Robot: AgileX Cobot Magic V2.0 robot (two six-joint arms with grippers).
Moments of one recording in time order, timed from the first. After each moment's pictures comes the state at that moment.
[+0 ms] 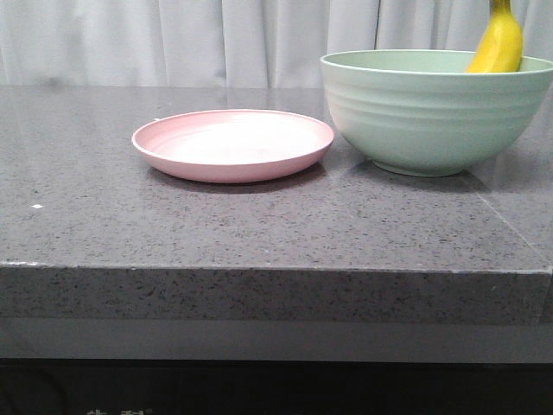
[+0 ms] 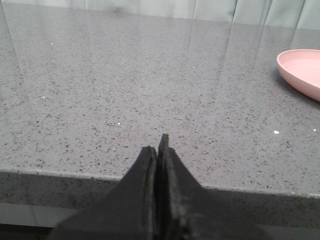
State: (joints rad) left arm -0.01 -0.01 0.00 -0.08 0.23 0.02; right arm 0.15 0.09 -0.32 0.07 0.44 0.01
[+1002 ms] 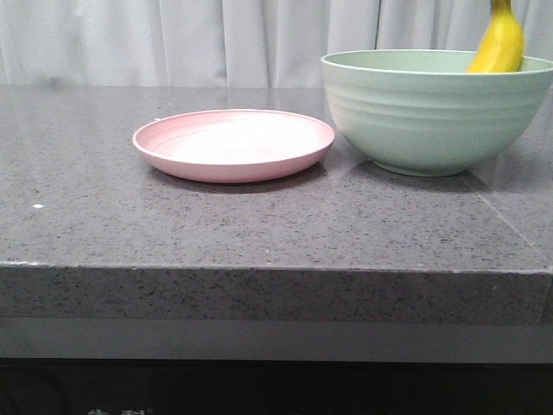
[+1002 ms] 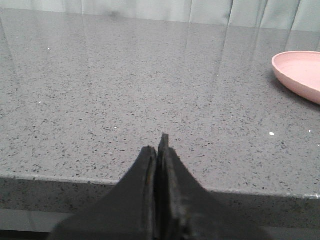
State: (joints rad) left arm -0.03 -0.01 0.00 -0.07 0.22 0.02; right arm 0.15 0.09 -0.32 0.06 0.42 0.01
